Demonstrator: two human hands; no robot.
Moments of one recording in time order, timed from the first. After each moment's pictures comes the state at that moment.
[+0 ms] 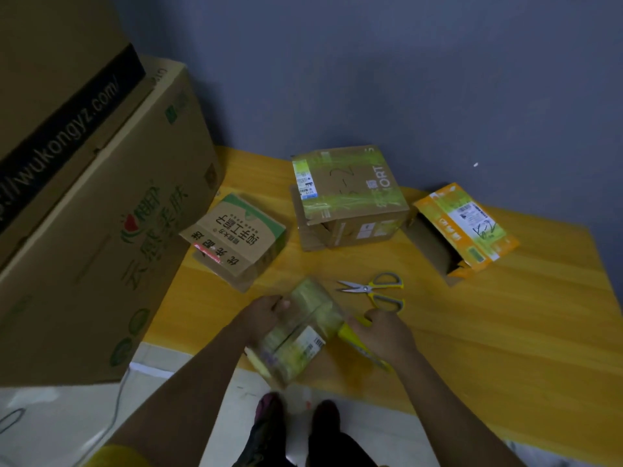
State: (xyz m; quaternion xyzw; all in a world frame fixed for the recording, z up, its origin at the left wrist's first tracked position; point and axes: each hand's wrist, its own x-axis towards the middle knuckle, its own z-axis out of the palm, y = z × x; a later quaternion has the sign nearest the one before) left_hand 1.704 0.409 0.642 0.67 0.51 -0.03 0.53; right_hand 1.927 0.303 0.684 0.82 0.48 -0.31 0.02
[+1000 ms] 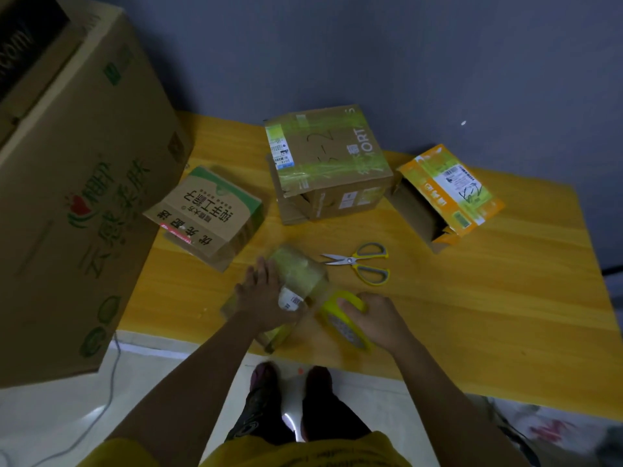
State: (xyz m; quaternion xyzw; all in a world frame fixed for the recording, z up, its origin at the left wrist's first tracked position) left_hand 1.744 0.392 0.621 0.81 0.50 -0.22 0.23; right_hand 1.947 0.278 0.661 0.80 0.44 -0.39 -0.13
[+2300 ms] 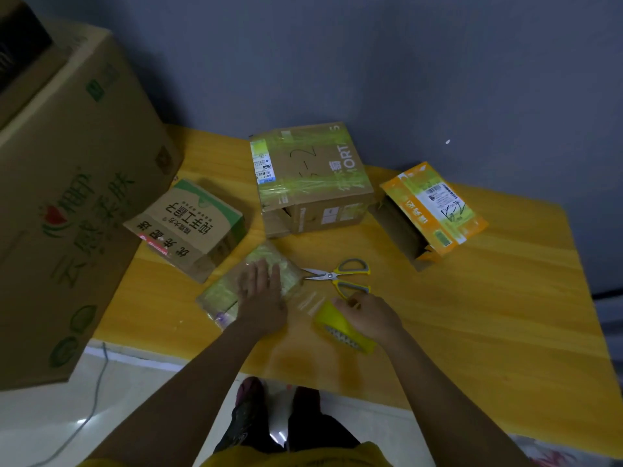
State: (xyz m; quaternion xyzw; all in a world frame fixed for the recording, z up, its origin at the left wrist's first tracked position) left_hand 1.801 0.383 0.634 0.80 0.53 -0.13 0.24; right_hand 2.001 0.299 0.660 0.79 0.46 -0.40 -0.01
